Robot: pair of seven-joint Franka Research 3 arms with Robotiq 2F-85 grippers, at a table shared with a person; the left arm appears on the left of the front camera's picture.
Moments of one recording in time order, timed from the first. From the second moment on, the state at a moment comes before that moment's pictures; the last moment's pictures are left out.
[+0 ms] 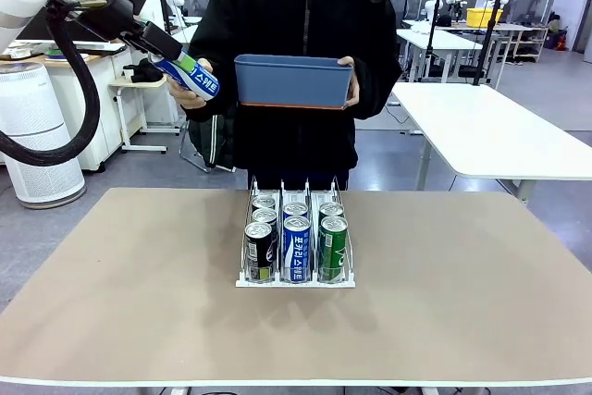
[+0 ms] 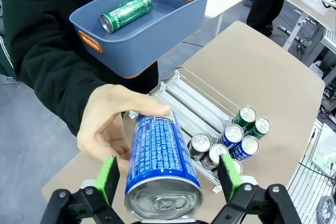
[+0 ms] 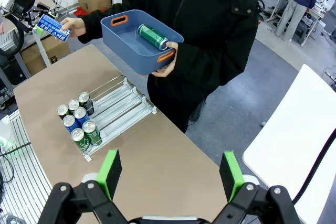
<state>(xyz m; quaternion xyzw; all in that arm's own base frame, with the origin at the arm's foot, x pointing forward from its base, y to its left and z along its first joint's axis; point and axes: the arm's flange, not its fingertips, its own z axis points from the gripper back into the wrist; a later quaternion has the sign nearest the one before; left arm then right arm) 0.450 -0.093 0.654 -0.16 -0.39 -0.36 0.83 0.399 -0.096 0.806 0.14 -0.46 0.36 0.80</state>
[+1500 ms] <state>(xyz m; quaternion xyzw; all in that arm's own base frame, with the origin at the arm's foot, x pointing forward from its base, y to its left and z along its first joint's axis) 0.451 -0.089 0.654 -0.15 -0.38 -0.35 0.84 0.399 -0.096 0.806 0.14 -0.46 0.36 0.80</state>
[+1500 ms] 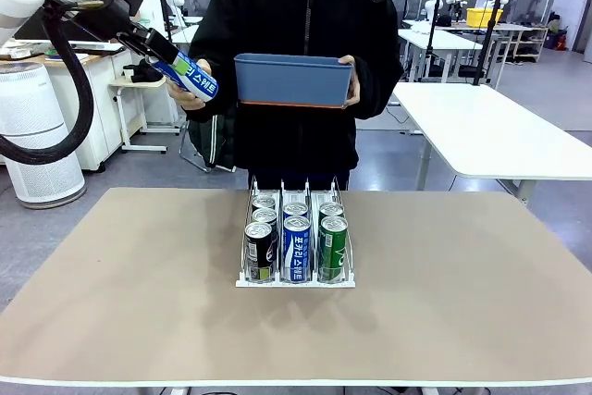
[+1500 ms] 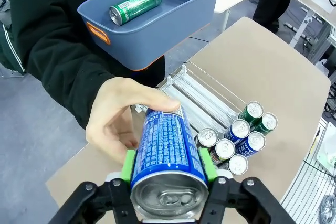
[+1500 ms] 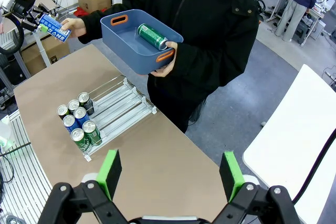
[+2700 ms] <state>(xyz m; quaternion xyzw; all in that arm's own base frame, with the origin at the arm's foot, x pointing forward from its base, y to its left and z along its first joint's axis) 0.452 -0.090 0.652 -0.15 -0.38 -0.35 0.84 0.399 -0.096 0.806 0.14 -0.46 0.36 0.80</state>
